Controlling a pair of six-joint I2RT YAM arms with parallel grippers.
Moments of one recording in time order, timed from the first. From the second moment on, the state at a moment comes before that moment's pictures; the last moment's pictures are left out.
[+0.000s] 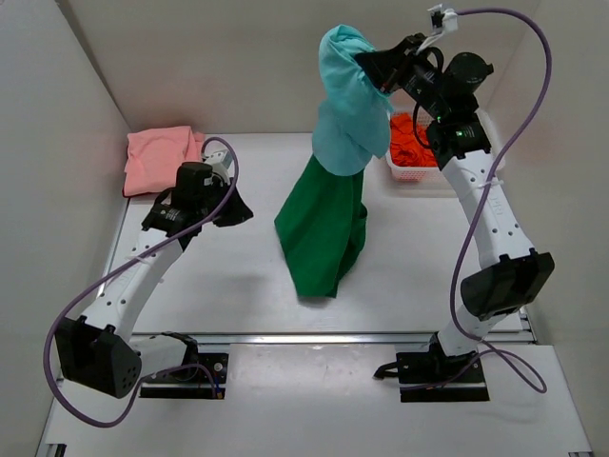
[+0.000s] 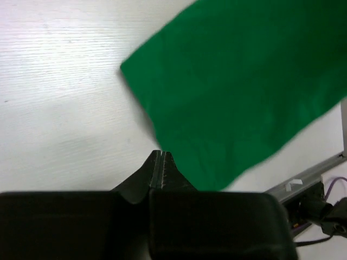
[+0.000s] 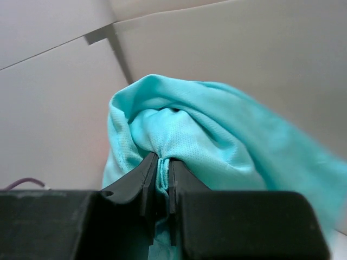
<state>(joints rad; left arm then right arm) -0.32 1.21 1.10 -0.54 0.25 -0.41 0.23 1.63 1.86 0.11 -0.48 0.44</state>
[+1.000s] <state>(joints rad) 0.05 1.44 1.34 -0.36 0.51 -0.93 0.43 1.62 1.69 -0.27 -0.91 0.20</state>
